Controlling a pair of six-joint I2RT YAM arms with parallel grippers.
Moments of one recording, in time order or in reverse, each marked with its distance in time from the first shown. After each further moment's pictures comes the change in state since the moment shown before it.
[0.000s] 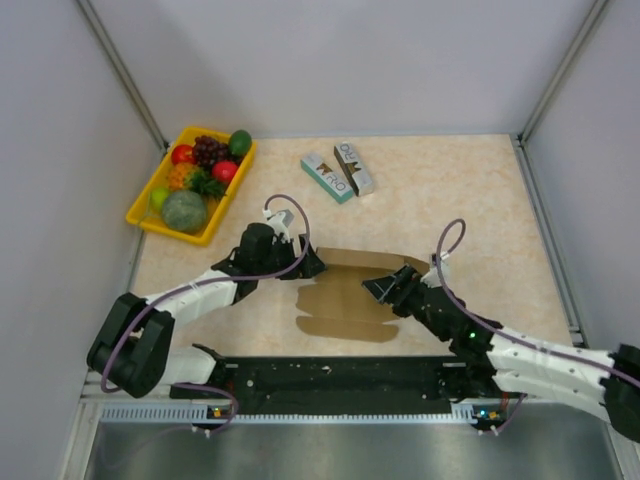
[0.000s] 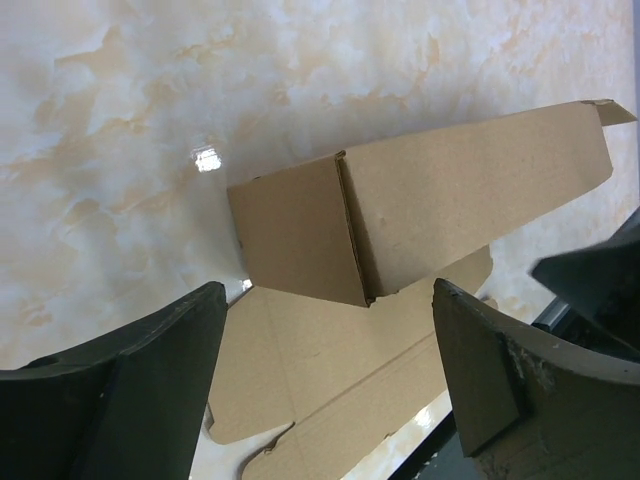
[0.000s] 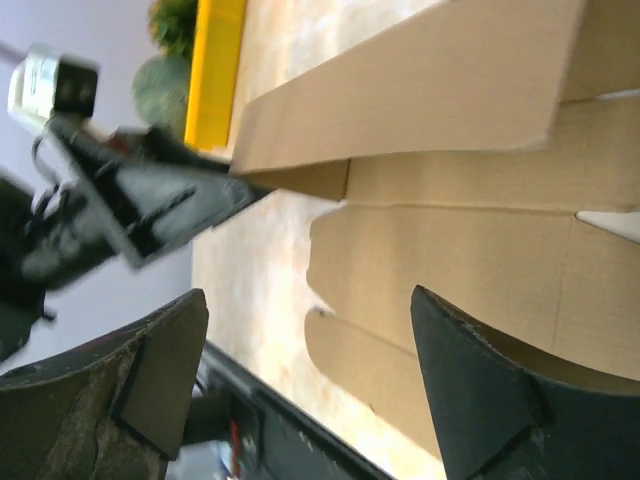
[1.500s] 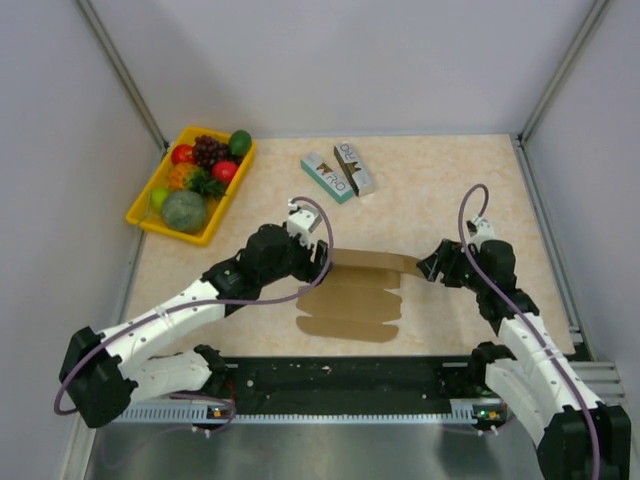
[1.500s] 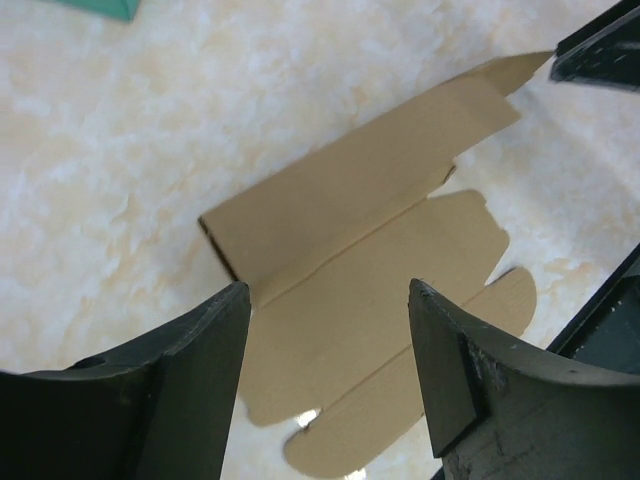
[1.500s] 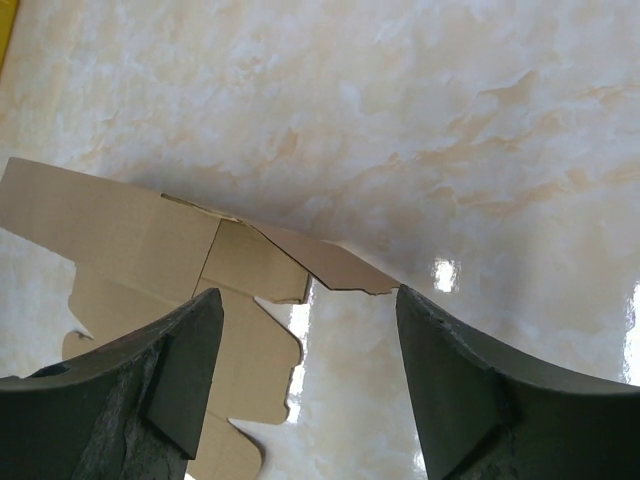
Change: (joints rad) left arm -0.291 -0.198 0.246 -0.300 -0.288 0.410; right arm -0.849 -0.156 0.218 -0.597 -0.676 -0.867
